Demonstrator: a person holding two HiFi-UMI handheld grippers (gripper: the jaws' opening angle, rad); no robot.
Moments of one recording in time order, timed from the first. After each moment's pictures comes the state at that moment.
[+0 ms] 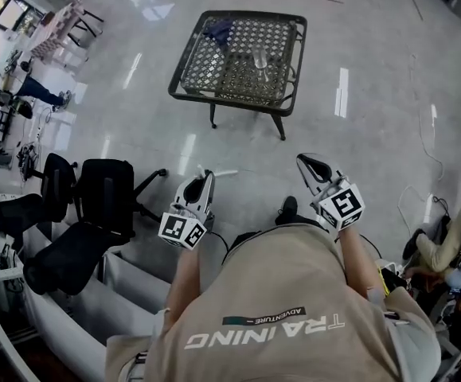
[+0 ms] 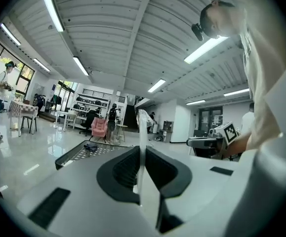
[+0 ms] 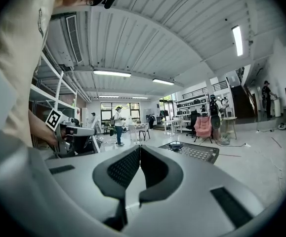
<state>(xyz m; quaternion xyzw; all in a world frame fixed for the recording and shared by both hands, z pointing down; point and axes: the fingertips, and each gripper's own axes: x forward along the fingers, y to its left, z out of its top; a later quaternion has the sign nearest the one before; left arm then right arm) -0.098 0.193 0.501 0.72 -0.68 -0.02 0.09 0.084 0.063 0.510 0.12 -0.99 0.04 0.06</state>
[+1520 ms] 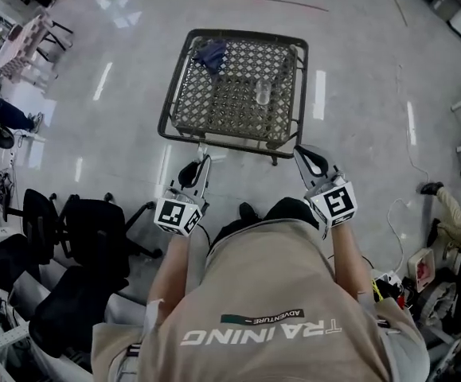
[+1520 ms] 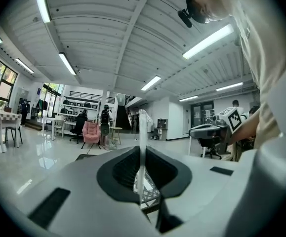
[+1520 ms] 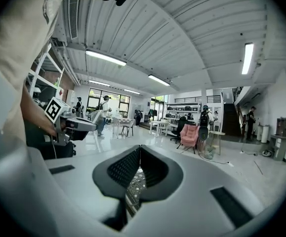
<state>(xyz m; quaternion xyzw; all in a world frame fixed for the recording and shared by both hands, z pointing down) -0.267 -0.013 0.506 0.77 -0.64 0.01 0.05 -0.080 -0.106 0.494 0.20 -0.97 -0.05 0.10</state>
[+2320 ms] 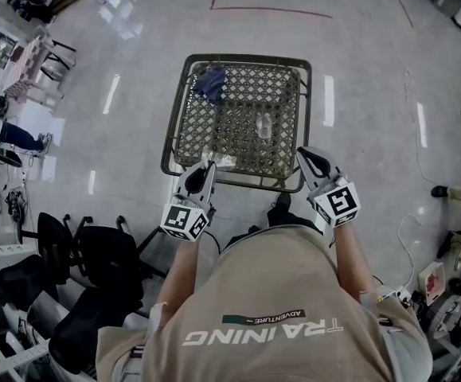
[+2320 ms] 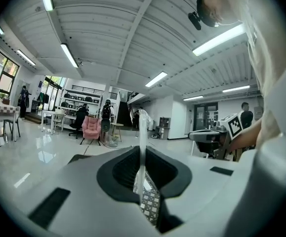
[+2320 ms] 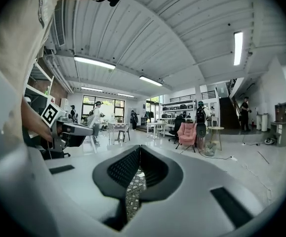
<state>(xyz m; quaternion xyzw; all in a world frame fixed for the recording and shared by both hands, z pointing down) -0.294 -0.136 0.506 0.77 -0.64 0.01 0.08 -0.105 -0.232 0.501 0.22 -0.97 0.00 0.07</state>
